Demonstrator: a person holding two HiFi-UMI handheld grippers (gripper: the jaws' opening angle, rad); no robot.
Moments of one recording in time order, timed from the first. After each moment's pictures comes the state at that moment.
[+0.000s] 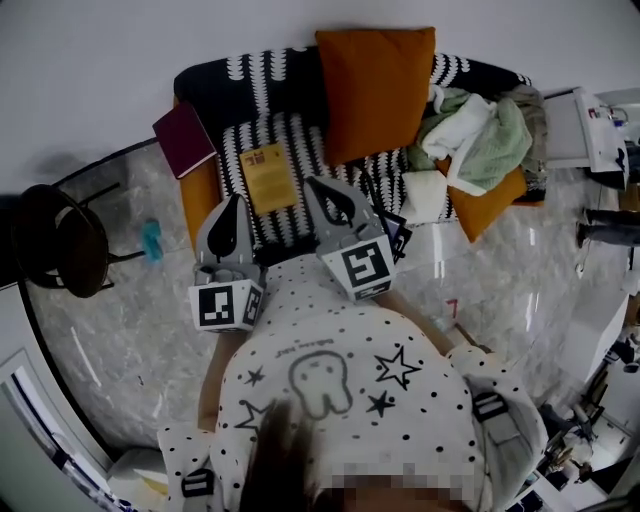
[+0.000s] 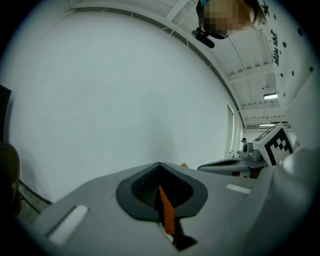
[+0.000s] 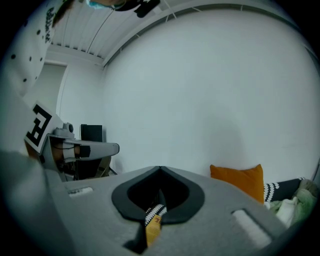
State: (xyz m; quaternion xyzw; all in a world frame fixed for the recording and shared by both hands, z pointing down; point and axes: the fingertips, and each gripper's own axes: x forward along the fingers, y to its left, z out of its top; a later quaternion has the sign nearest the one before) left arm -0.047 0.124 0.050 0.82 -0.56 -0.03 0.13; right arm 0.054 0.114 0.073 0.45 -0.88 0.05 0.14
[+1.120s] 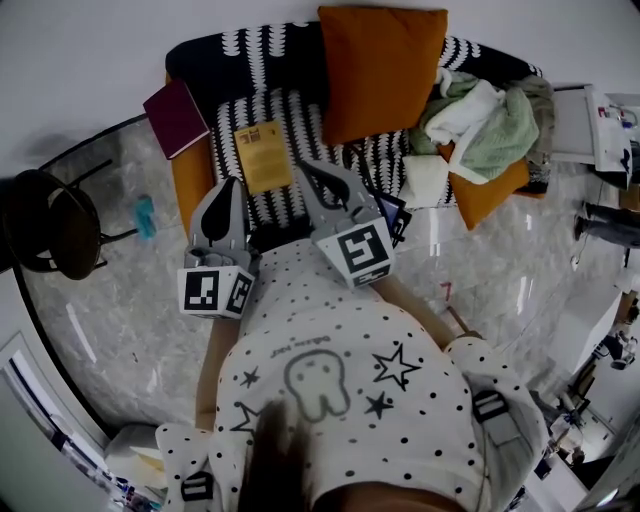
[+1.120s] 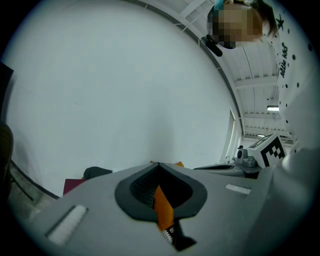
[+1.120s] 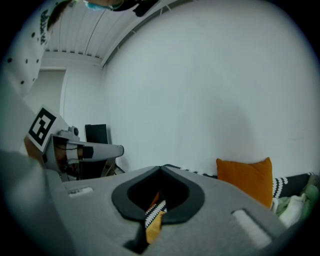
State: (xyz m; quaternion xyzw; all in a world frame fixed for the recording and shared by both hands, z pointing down) left arm -0.041 0.109 0.070 0.82 -0.54 -0.04 0.19; right arm 0.047 0.101 0.092 0.42 -0.89 0.09 0.16
